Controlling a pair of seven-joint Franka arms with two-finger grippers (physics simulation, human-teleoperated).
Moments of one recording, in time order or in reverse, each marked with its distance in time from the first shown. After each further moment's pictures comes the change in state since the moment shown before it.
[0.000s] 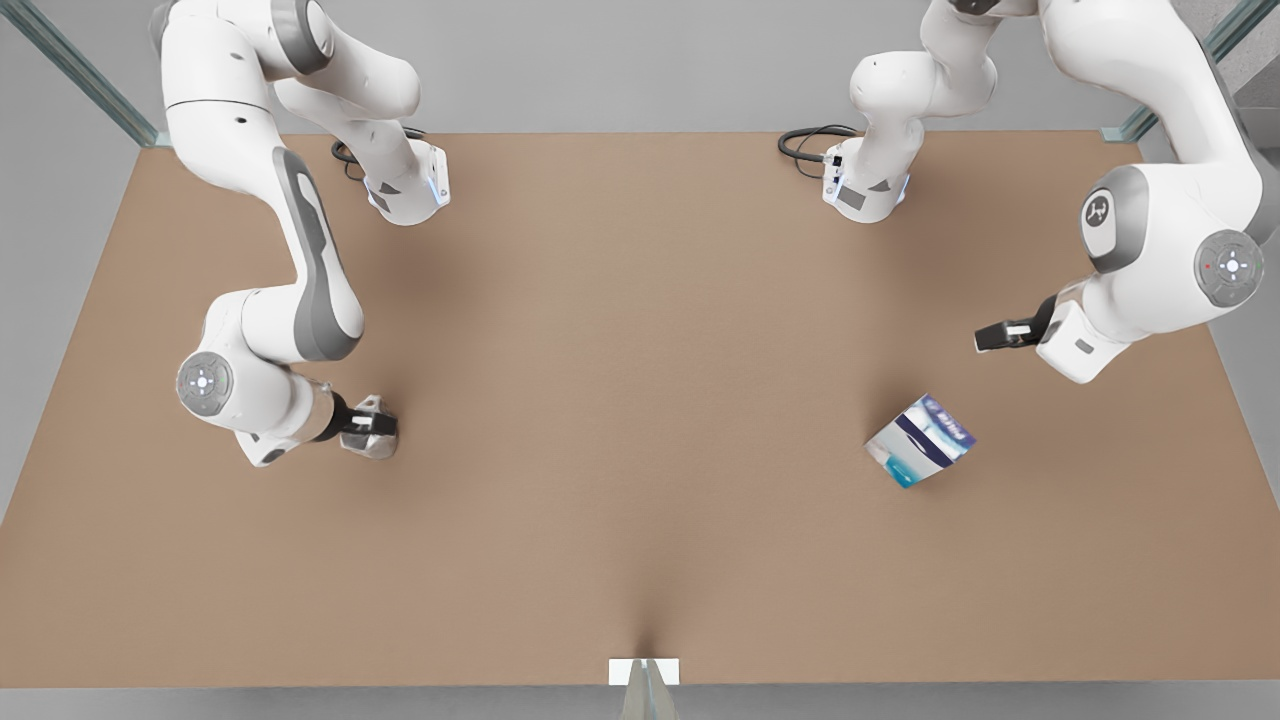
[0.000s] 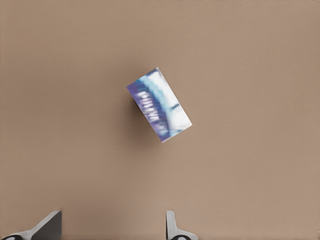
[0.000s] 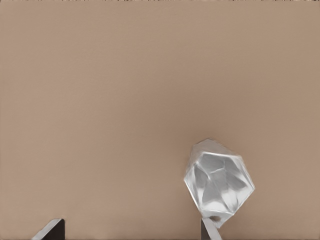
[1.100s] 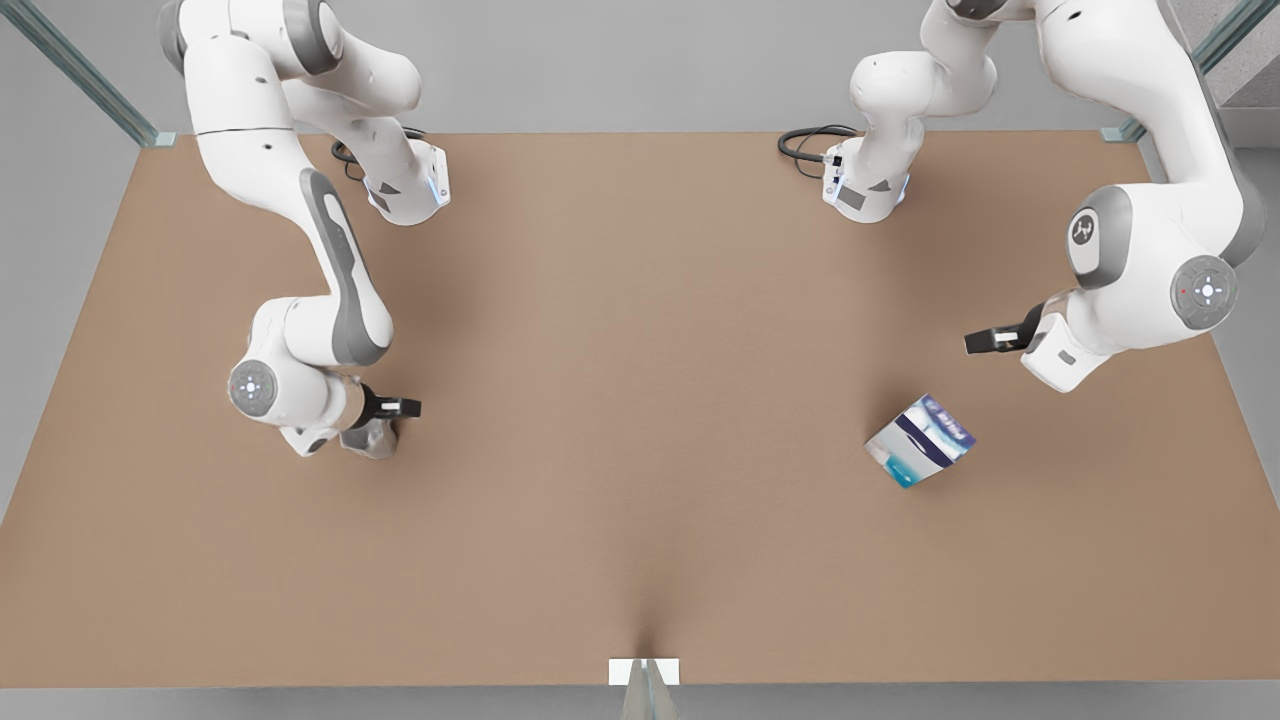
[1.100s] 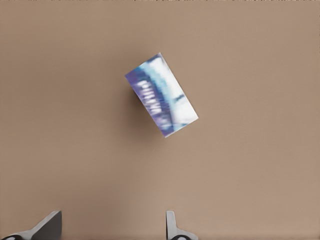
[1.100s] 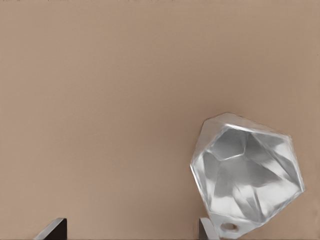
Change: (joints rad) left arm -0.001 0.018 0.000 -0.033 0.005 0.002 0.004; right arm 0.113 -0.007 -0.112 -0.234 0.057 0.182 -0.152
